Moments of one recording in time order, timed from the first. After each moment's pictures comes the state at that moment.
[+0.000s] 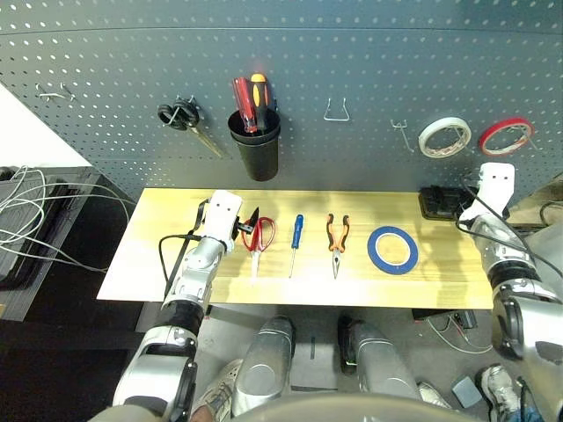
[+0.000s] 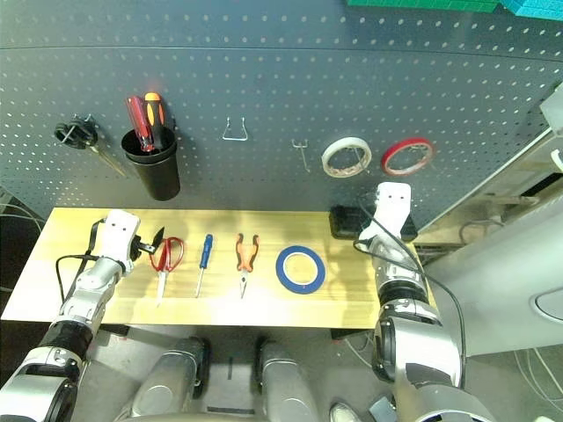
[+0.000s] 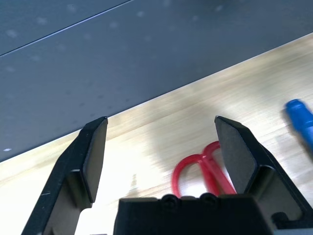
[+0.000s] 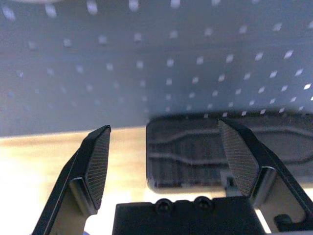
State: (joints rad) left arm -0.34 0.32 0.02 0.71 0.09 -0.22 -0.17; right arm -0.61 -0.46 -0.26 1.11 0.16 -0.14 0.37
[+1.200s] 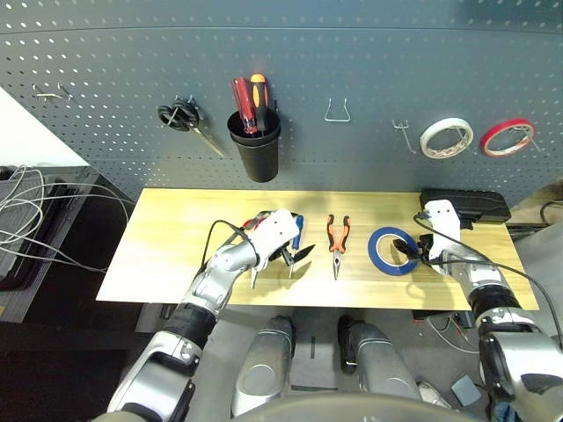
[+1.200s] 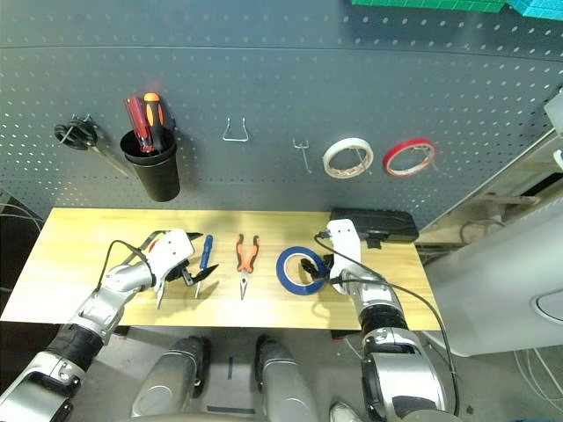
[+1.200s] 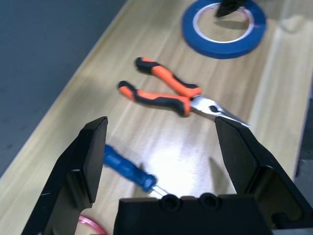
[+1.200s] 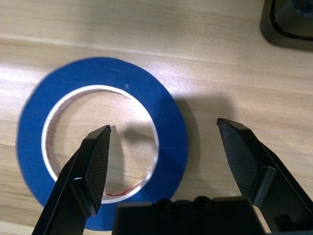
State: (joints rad) left arm -0.30 0.33 -0.33 0.43 0.15 -0.17 -0.66; right arm -0.50 -0.37 -0.06 0.97 0.04 0.29 0.44
